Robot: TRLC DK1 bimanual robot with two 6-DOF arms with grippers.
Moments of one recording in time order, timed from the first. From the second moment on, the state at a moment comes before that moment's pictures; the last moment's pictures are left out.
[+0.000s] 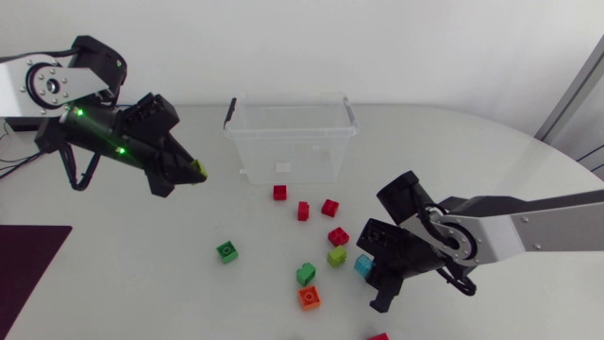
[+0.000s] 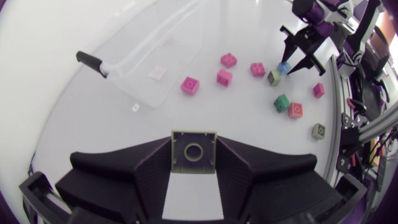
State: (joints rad) left arm -0.11 1.55 1.20 -0.75 0.47 0.85; right arm 0.51 1.59 0.63 -0.29 -0.06 -0.50
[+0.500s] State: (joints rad) left arm -0.20 1.78 1.49 -0.44 0.51 0.52; right arm 0.47 1.50 0.69 -0.37 -0.06 -0.49
